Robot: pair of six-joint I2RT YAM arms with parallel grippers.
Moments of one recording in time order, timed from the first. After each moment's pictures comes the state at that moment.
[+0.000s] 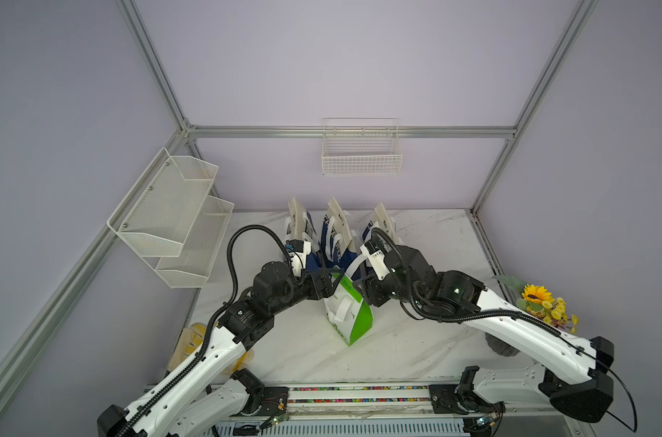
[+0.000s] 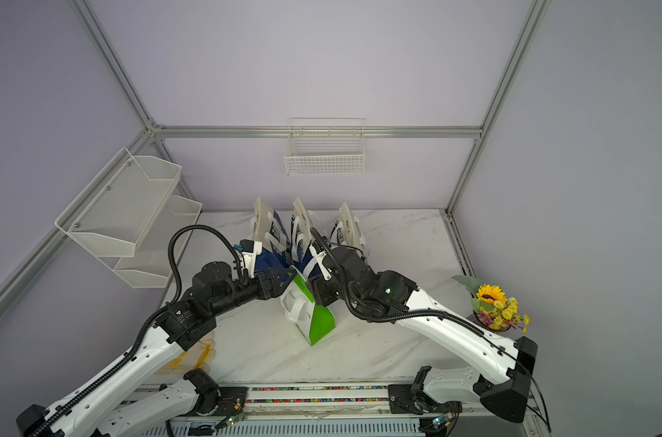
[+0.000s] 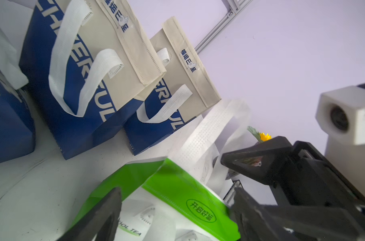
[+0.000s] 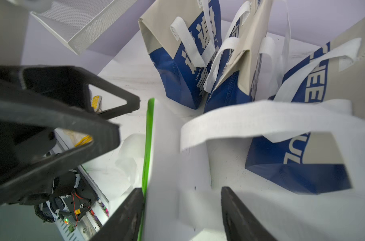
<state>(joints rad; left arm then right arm) -0.61 0.91 0.83 -0.22 0.23 -0.72 0.98 1.23 1.30 -0.72 0.13 0.35</state>
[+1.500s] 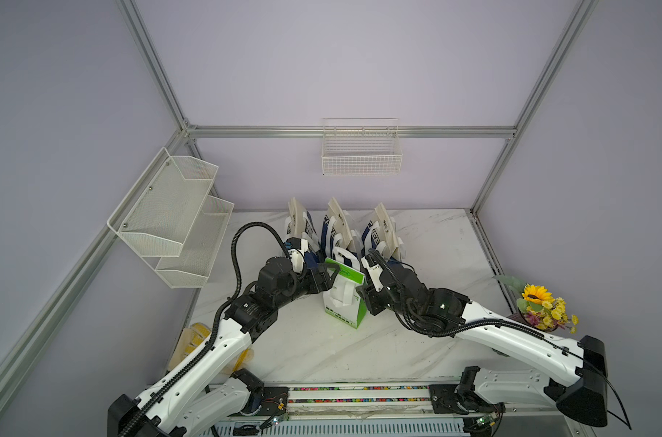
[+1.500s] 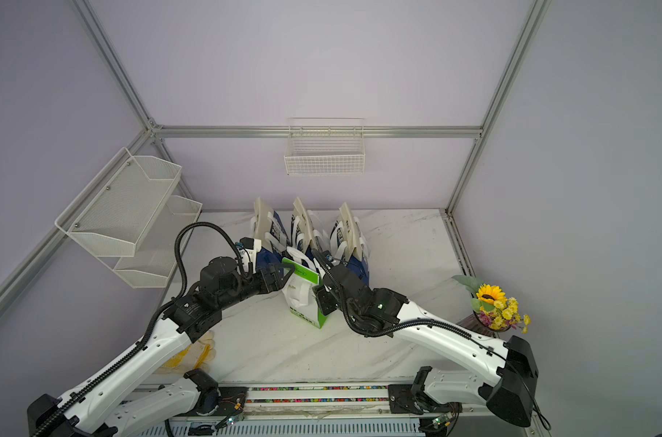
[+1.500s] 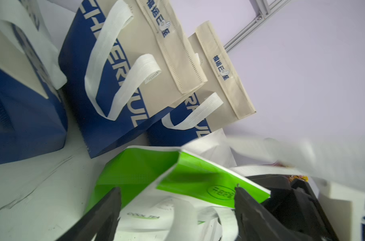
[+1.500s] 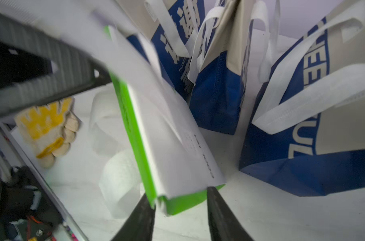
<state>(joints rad) -0.54 0.98 0.84 -0.26 0.17 -0.73 0.97 1.21 1.06 -0.48 0.24 0.35</state>
